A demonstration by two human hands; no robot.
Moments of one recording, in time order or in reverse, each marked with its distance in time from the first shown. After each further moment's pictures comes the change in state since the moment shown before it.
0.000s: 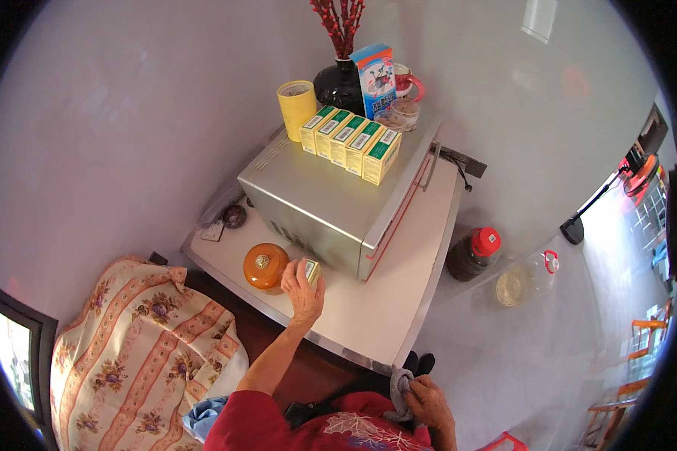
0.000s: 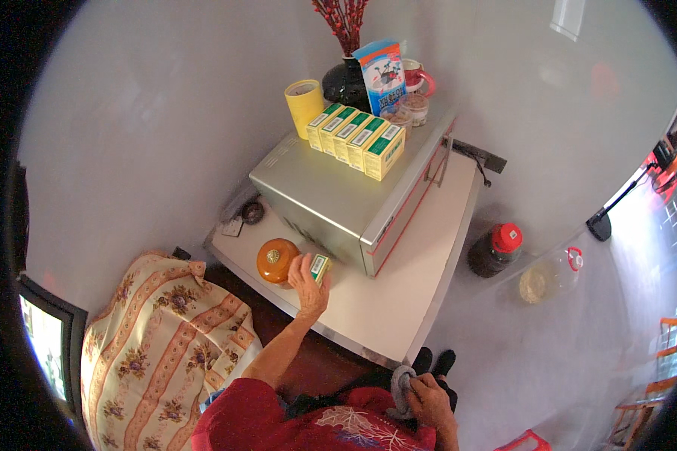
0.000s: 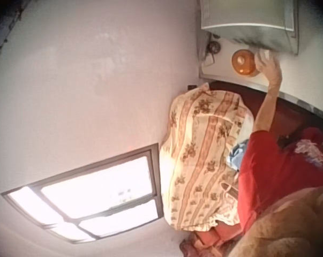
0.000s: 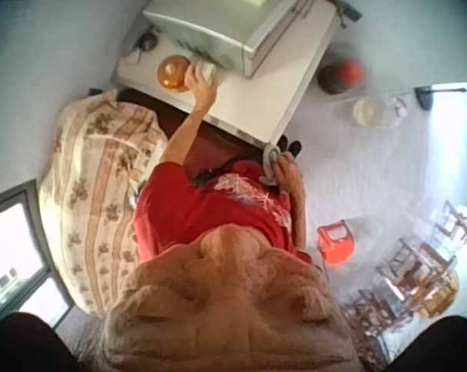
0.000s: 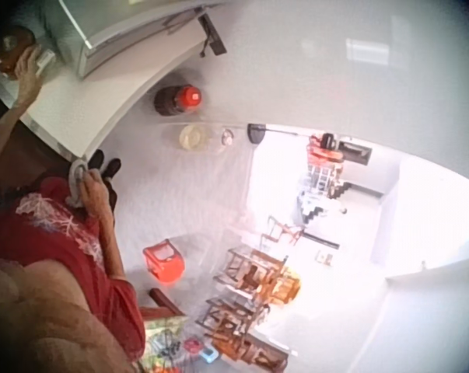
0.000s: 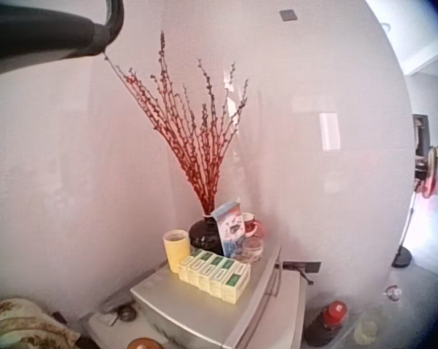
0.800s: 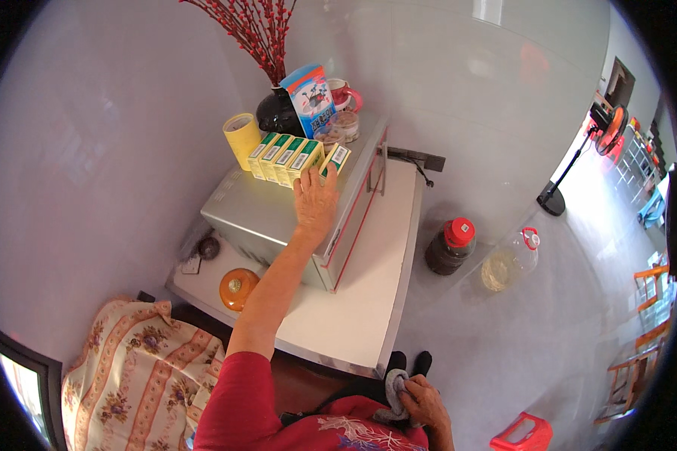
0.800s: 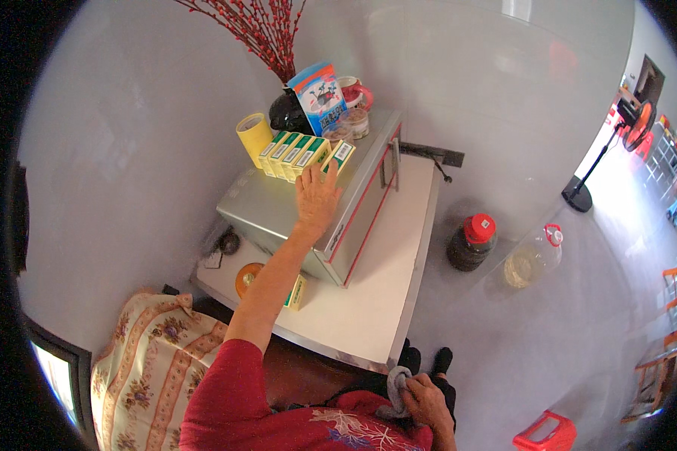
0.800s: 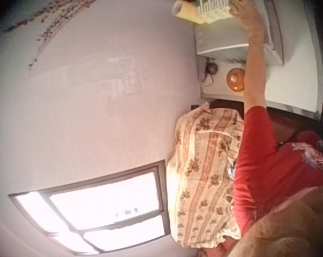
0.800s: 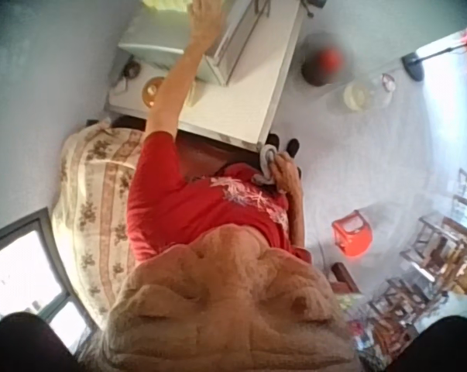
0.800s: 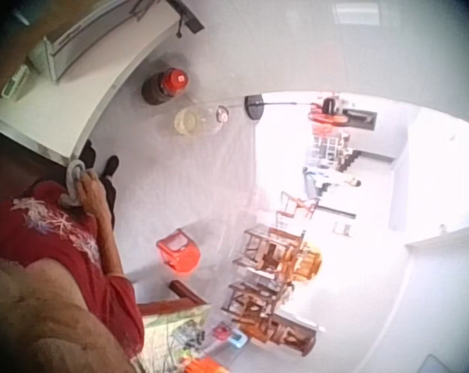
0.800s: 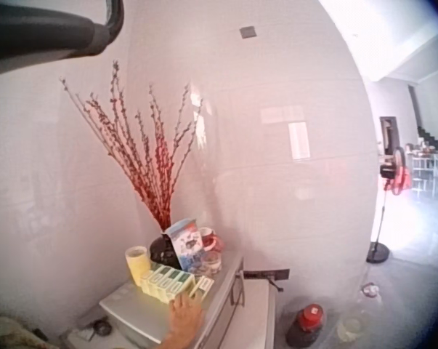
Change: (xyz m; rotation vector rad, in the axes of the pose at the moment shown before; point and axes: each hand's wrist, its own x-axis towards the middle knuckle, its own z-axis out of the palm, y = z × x) left_hand 0.202 0.158 0.044 0.251 -0.093 0.459; right_hand -0.028 0.009 -0.017 0.095 0.129 0.114
